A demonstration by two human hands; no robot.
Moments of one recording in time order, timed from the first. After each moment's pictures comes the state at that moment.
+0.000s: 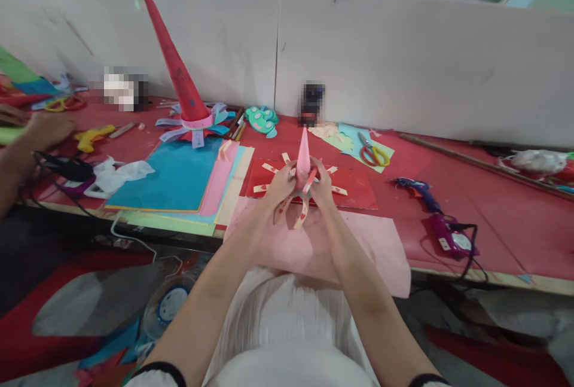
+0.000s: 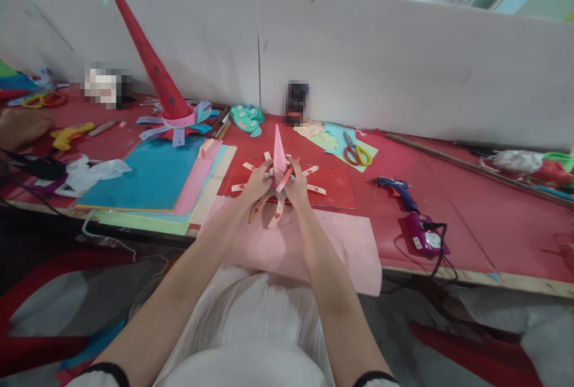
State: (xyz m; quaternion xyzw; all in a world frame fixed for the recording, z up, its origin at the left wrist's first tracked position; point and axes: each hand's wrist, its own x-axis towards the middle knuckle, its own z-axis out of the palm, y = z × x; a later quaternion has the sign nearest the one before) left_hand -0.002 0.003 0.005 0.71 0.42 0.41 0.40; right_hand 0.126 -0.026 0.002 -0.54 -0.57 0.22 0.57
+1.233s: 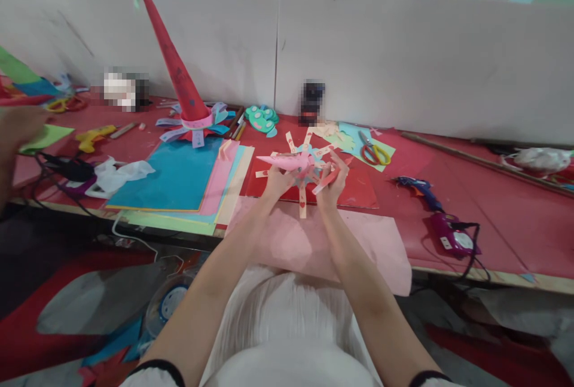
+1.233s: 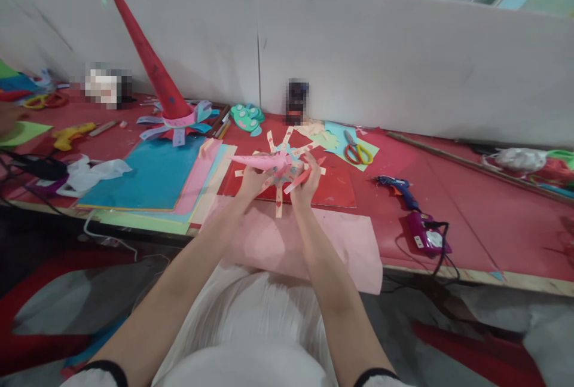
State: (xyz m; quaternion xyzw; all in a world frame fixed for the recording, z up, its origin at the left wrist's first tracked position) left_hand -0.002 0.004 0.010 0.59 0.38 0.55 0.46; right_hand 0.123 -0.040 0.010 -0.54 -0.49 0.04 0.69
